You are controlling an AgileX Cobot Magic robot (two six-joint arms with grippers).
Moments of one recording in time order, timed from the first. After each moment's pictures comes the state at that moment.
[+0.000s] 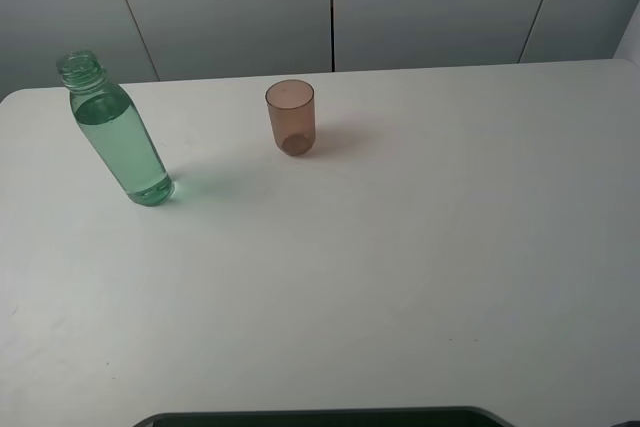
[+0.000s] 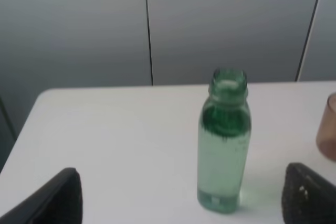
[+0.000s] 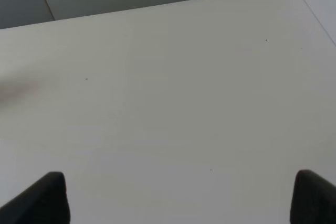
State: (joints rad) left arm -0.13 0.10 -0.55 0.02 0.77 -0.04; right arm -0.03 0.00 -0.51 -0.01 1.11 0.12
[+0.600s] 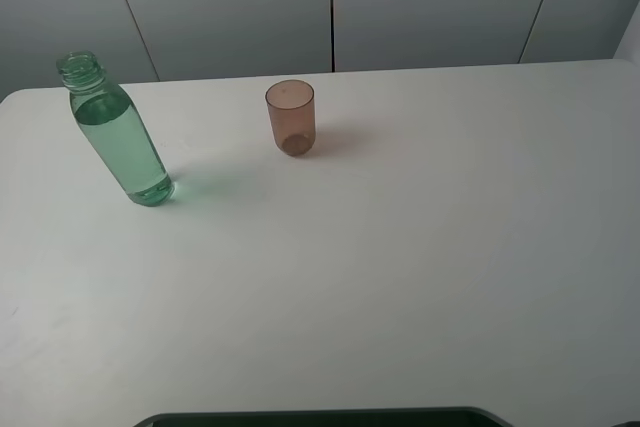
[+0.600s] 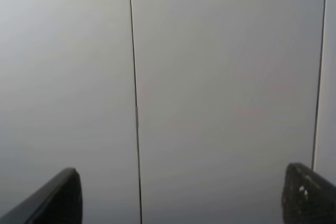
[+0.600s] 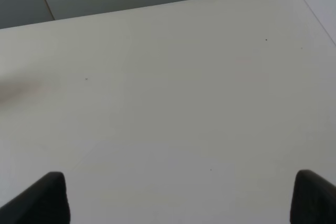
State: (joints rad) left arm -0.13 0.39 -0.25 0.02 -0.23 -0.05; right arm -0.03 0.00 -0.51 -0.01 1.11 0.12
